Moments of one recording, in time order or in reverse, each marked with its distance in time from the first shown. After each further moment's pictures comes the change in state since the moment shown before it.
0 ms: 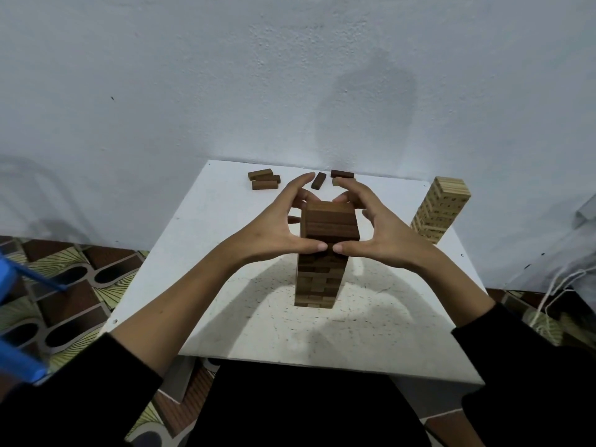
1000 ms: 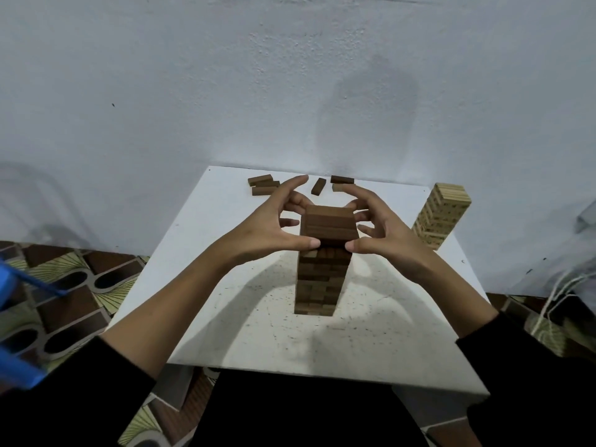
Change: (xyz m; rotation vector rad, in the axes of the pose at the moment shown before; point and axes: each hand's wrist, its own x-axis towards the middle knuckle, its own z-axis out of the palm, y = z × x) left_hand 0.003 0.004 -0.012 -0.074 0.005 -0.021; right_hand -0.002 -0.001 -0.004 0.272 0.039 0.074
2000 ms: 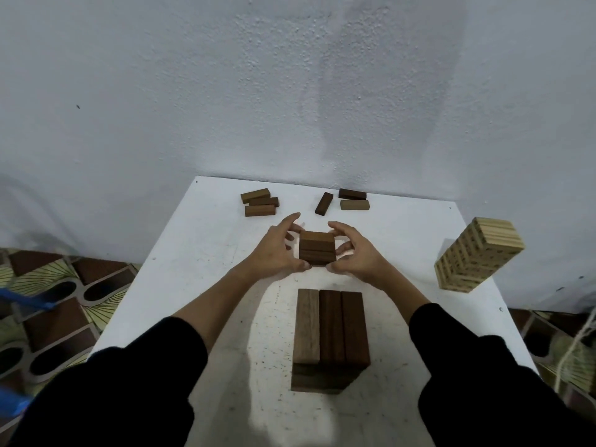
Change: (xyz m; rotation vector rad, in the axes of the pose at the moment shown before) left_hand 0.130 -0.134 0.000 0.155 0.065 -0.245; right_hand 0.143 0.139 -0.006 -0.016 0.025 0.212
